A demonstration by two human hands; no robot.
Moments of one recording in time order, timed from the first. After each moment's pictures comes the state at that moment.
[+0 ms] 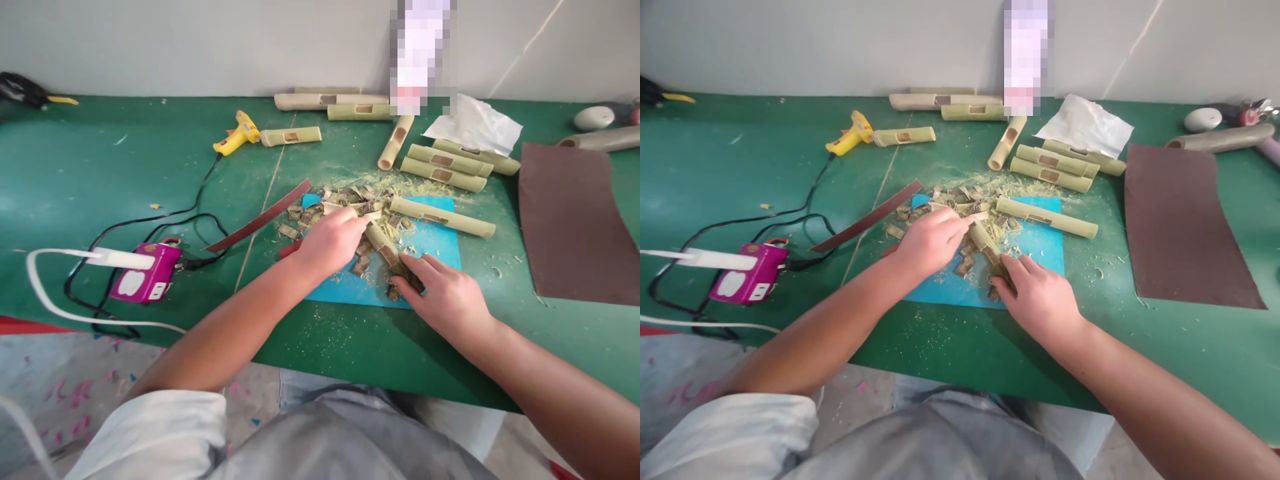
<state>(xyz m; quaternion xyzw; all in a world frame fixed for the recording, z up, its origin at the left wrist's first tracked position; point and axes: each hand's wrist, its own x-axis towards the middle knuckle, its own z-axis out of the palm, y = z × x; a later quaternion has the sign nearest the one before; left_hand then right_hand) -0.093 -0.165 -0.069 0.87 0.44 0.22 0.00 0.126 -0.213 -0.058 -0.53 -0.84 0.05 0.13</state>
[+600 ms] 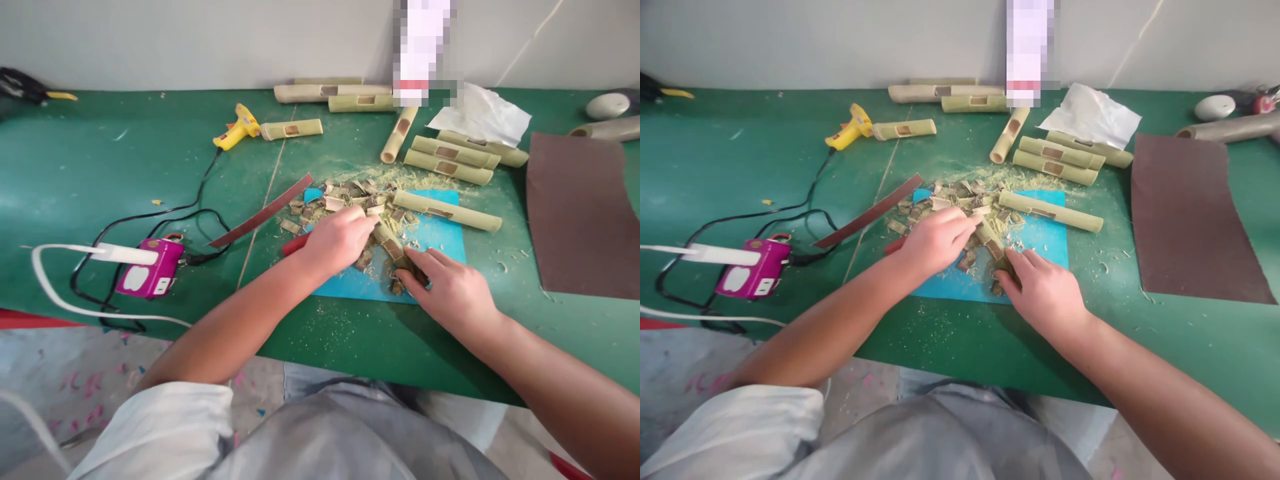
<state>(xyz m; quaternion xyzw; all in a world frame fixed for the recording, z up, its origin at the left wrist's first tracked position) -0.092 -0.167 -0.068 0.86 0.44 0.24 0.01 0.126 -0.213 -0.056 -0.53 -0.83 0.05 0.13</state>
